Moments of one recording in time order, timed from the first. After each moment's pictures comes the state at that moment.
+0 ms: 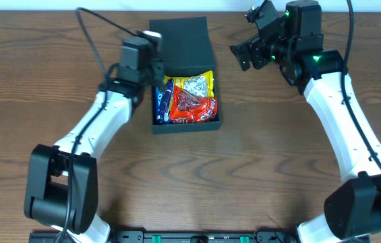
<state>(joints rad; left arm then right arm) -0.29 1.76 1.19 -0.11 0.03 -0.04 0.19 1.72 1.55 -0.51 -0.28 -0.27</state>
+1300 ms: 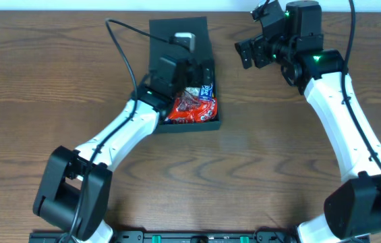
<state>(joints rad) -0.46 1.76 1.19 0.04 0.02 -0.43 0.18 1.72 1.55 -0.53 -0.23 -0.19</state>
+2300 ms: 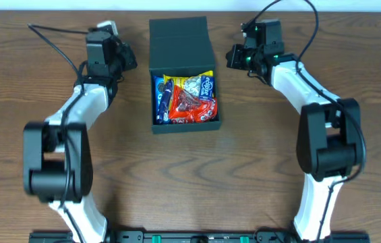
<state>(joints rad) -0.03 1.96 1.21 0.15 0.14 -0.40 0.18 2.18 1.55 -0.19 -0.40 0.43</state>
